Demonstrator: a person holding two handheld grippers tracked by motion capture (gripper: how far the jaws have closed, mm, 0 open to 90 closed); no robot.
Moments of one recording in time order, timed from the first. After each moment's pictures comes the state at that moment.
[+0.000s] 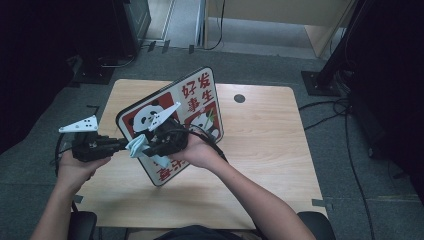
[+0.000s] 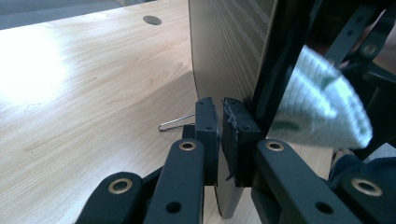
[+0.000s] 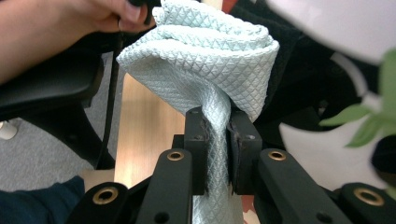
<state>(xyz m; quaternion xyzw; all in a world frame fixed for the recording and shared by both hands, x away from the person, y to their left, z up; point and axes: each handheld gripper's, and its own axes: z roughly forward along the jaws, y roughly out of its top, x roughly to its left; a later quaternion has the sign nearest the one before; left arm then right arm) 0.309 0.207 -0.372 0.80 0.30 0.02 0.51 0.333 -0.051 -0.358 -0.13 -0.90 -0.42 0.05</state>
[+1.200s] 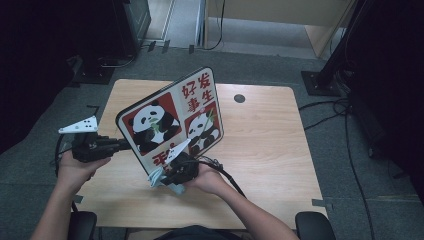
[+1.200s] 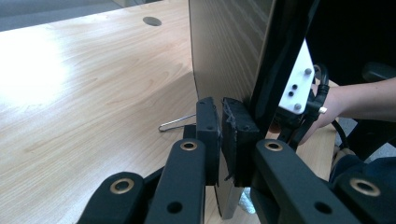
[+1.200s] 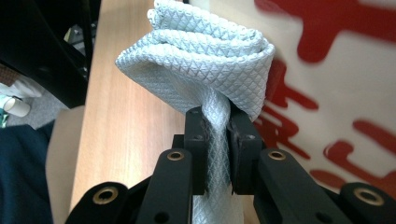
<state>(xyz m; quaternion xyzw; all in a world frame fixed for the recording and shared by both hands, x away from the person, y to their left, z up) 0.308 0.207 -0.373 0.80 0.30 0.02 0.51 0.311 -0.074 -0.485 -0.15 -0.91 -0.38 0.10</state>
